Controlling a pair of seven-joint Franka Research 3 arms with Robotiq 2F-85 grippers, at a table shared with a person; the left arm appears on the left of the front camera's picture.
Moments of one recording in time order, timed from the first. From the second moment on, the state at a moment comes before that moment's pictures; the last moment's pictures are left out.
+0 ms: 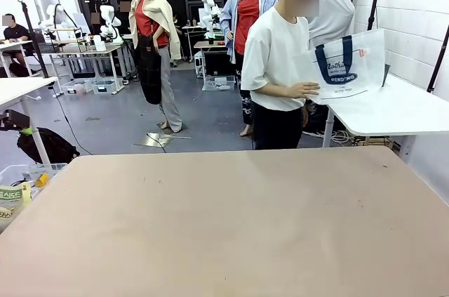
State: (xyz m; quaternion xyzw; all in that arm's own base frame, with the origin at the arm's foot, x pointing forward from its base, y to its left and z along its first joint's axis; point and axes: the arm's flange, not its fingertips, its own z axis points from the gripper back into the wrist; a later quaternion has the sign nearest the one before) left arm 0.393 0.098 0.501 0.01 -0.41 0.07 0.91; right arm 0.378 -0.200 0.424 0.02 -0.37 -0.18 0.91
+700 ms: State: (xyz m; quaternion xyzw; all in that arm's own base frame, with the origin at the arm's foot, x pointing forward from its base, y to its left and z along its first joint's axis) left arm 0.393 0.098 0.501 0.01 -0.41 0.07 0.91; right arm 0.378 -0.200 0.424 0.02 -0.37 -0.18 0.91
